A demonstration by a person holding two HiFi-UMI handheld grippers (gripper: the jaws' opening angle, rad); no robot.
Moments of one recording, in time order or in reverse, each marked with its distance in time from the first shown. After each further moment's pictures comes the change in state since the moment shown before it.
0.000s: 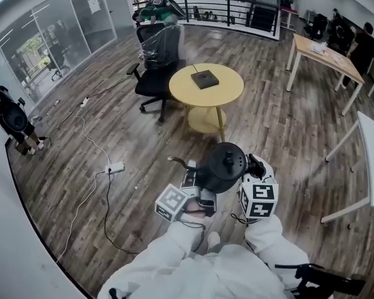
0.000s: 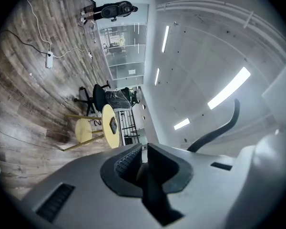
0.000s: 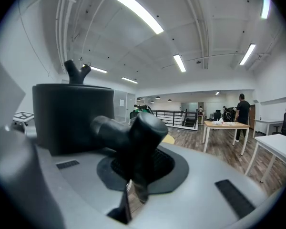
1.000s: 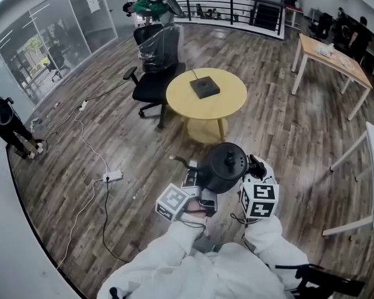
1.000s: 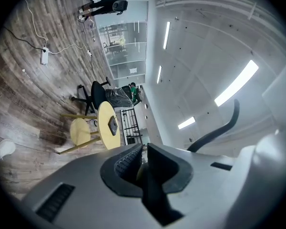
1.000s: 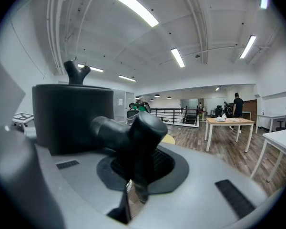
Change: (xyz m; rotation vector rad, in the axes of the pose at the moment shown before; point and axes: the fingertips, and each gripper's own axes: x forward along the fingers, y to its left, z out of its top) left arm 0.150 0.024 0.006 0.010 0.002 0.032; right arm 0.141 -0.063 0.015 0.036 0.020 0.007
